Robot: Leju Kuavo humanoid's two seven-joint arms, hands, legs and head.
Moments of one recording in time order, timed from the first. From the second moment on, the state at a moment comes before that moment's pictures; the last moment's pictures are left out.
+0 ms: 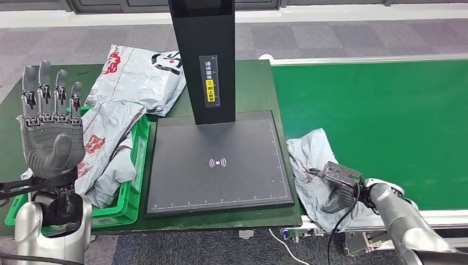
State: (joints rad) left arm -0.28 -0.09 -0.05 -1.67 0.47 -0.31 -0.31; right arm -0.56 -0.34 0.03 -0.40 0.89 0.59 -0.61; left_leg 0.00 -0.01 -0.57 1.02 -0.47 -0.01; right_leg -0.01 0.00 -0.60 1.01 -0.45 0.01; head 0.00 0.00
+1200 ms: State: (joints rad) left arm -0.17 -0.10 0.02 -1.75 0.46 -0.32 -0.31; right arm -0.55 -0.28 -0.12 -0.53 0.55 0.46 -0.59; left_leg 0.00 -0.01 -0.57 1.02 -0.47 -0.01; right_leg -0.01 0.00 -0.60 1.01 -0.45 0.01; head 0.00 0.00
